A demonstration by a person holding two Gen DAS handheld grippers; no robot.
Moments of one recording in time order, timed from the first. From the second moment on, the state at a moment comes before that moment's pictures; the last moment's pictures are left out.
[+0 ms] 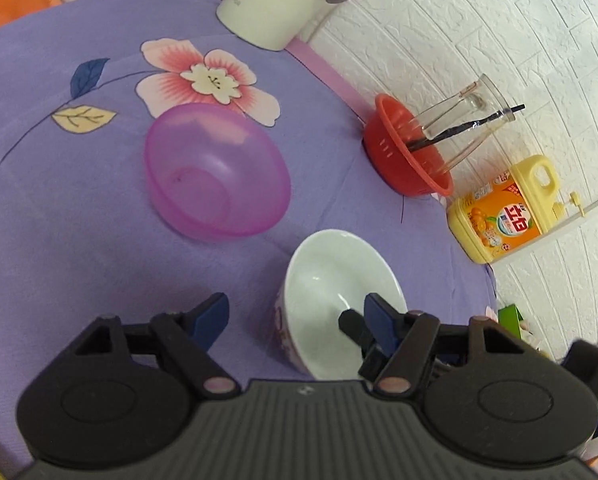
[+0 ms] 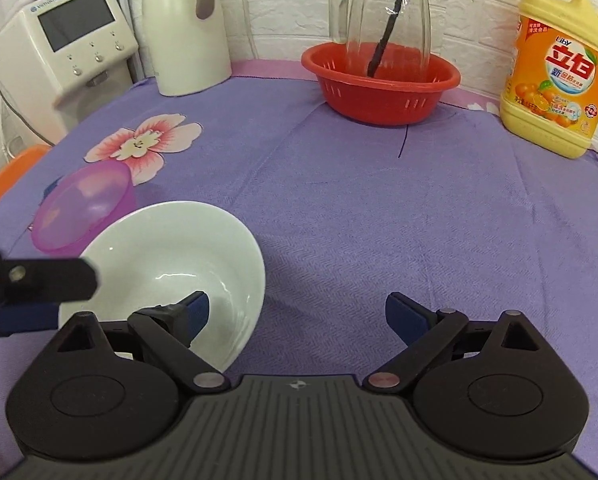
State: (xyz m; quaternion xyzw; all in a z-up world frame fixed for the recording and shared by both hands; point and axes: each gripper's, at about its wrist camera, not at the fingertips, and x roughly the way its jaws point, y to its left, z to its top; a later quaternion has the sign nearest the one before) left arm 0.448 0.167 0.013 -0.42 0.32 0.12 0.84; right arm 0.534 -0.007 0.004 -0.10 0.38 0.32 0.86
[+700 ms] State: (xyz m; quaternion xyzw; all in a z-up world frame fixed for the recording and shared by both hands) left arm 0.478 0.152 -0.001 -0.35 0.34 0.10 0.87; right arm 0.528 0.004 -0.005 -0.11 0.36 0.38 0.84
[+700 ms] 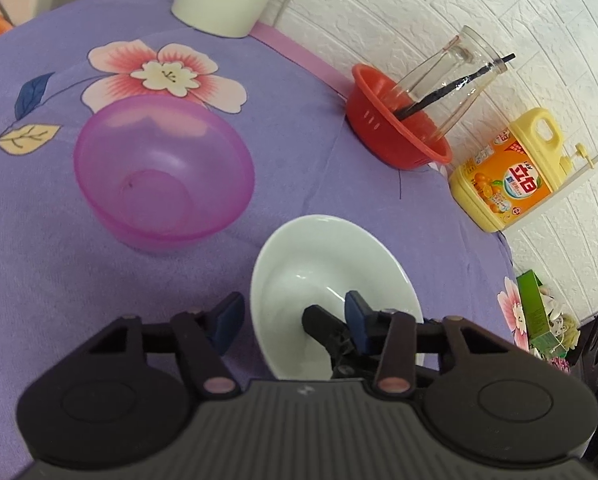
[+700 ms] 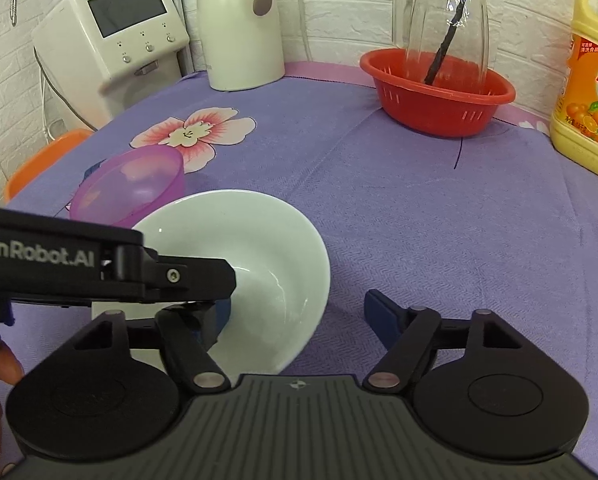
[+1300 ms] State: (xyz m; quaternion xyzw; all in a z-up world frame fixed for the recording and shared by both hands) left arm 0.445 0.133 0.015 -0.34 0.36 0.06 0.87; right arm 0.486 -0.003 0.012 -0.10 0.37 0.39 0.84
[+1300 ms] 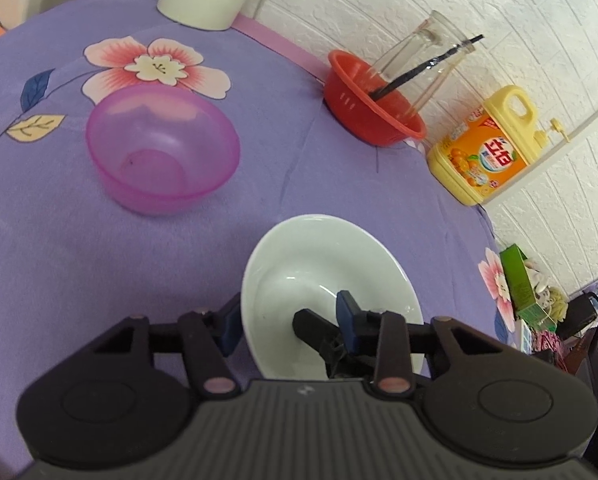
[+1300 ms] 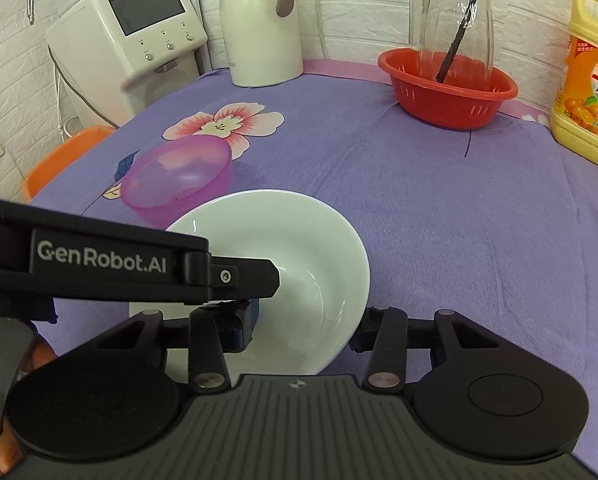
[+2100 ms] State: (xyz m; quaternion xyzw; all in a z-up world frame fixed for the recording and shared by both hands) left arm 0.259 0.033 0.016 -0.31 0.36 -0.03 0.88; right arm 0.283 -0.103 0.033 -0.11 0.35 0.30 0.88
